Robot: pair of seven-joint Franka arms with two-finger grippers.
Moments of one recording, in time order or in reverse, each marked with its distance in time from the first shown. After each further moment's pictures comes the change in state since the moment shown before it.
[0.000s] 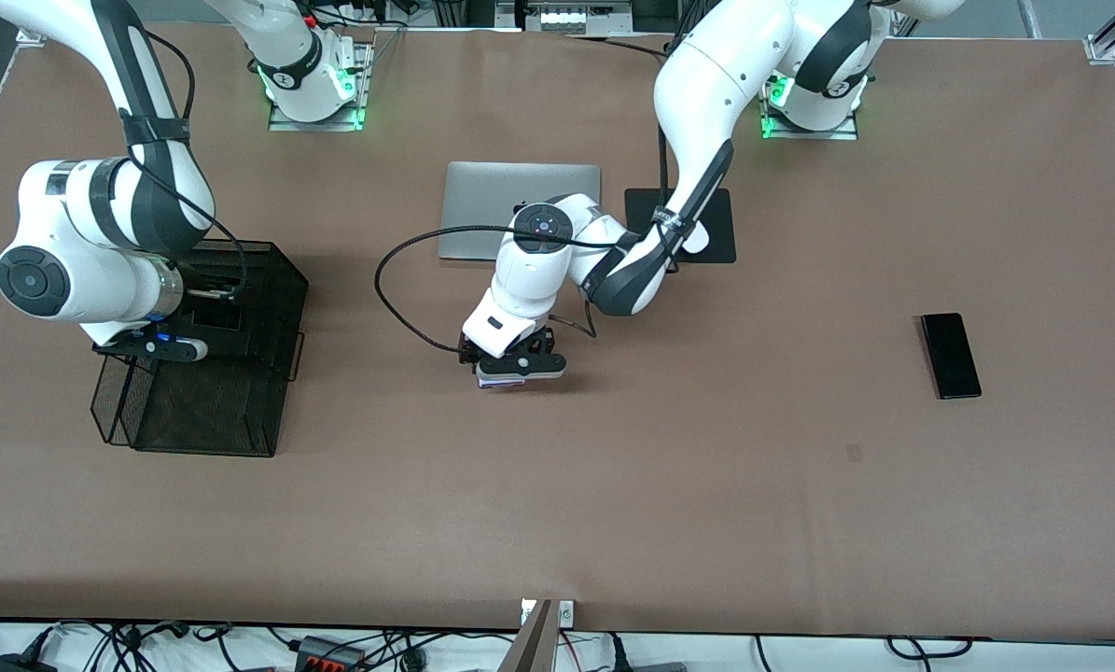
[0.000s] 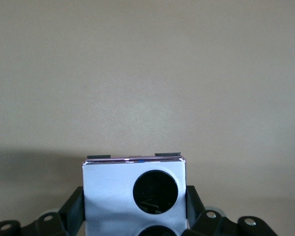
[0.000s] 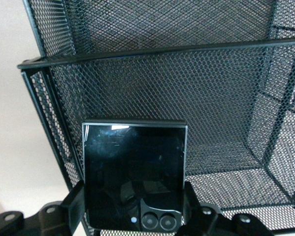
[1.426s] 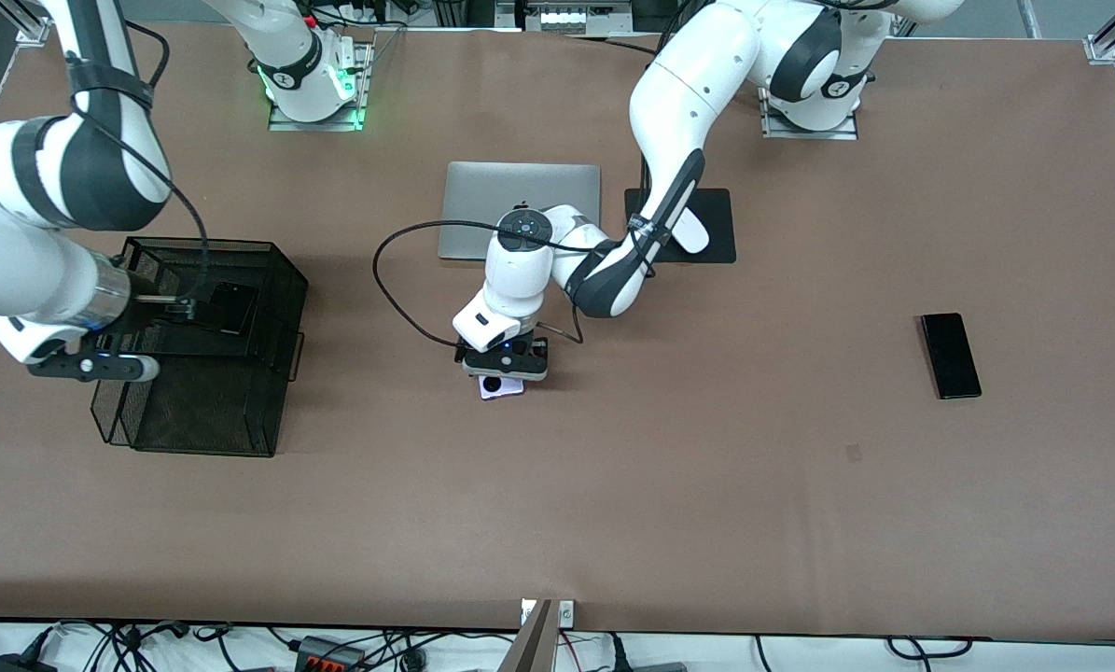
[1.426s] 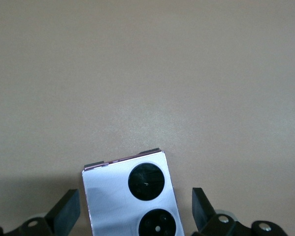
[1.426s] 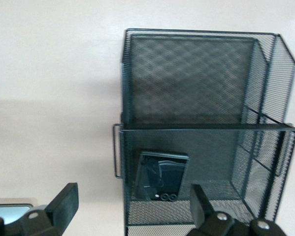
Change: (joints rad) left arm -0.081 0.099 0.098 0.053 0.000 0.074 0.074; right arm 0.034 0.009 0.027 0.275 0.002 -0.070 -0.050
